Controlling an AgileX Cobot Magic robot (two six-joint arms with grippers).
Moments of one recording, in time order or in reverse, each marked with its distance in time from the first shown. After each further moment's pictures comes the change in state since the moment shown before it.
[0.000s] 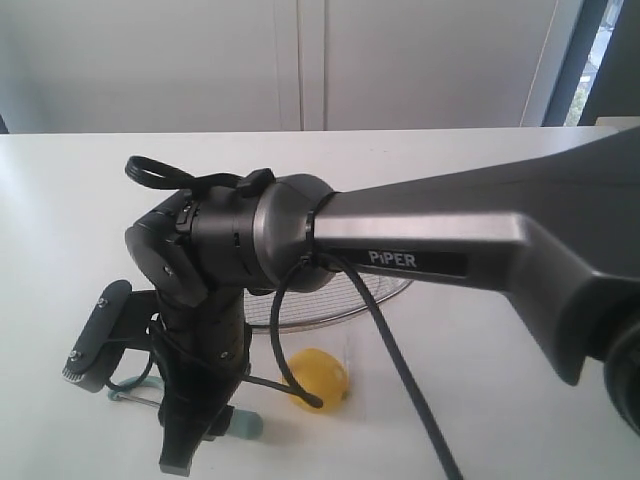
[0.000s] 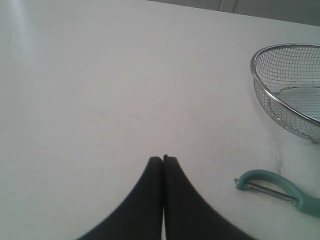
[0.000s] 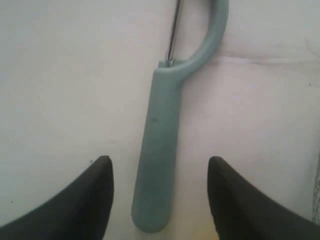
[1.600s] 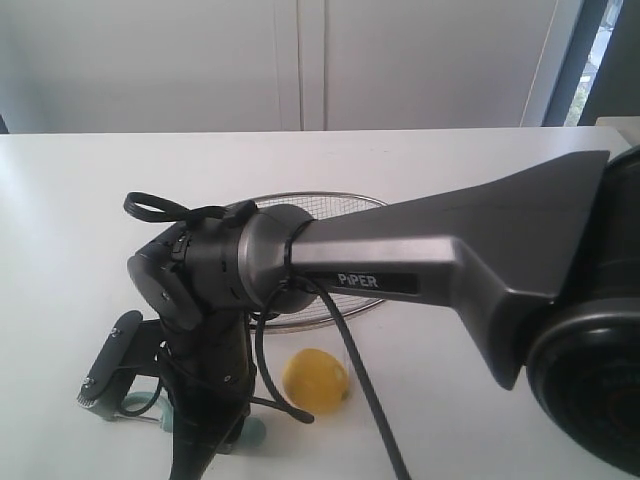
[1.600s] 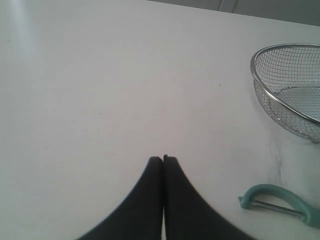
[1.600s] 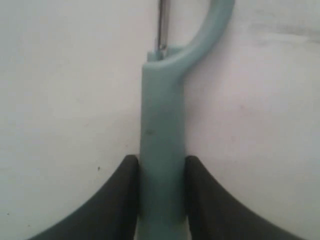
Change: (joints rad) left arm 0.000 0.000 0.000 0.000 0.000 0.000; right arm 0.002 0.076 -0.006 0.015 0.035 0.000
